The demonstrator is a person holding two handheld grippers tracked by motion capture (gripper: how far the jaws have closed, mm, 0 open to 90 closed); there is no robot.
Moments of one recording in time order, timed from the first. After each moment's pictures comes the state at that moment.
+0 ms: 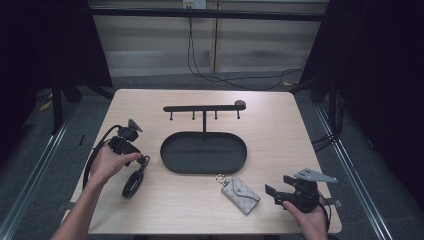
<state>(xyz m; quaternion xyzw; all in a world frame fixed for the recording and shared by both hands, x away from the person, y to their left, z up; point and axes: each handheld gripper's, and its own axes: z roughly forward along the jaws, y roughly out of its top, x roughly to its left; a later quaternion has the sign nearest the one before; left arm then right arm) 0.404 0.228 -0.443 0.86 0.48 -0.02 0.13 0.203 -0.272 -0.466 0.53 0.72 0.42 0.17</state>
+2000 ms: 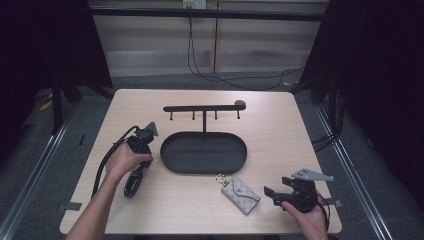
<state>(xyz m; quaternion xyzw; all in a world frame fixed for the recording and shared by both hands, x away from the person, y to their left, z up) 0.421 0.187 -0.466 0.88 0.47 -0.02 0.01 0.205 -0.270 -0.469 0.53 0.73 0.41 0.16</state>
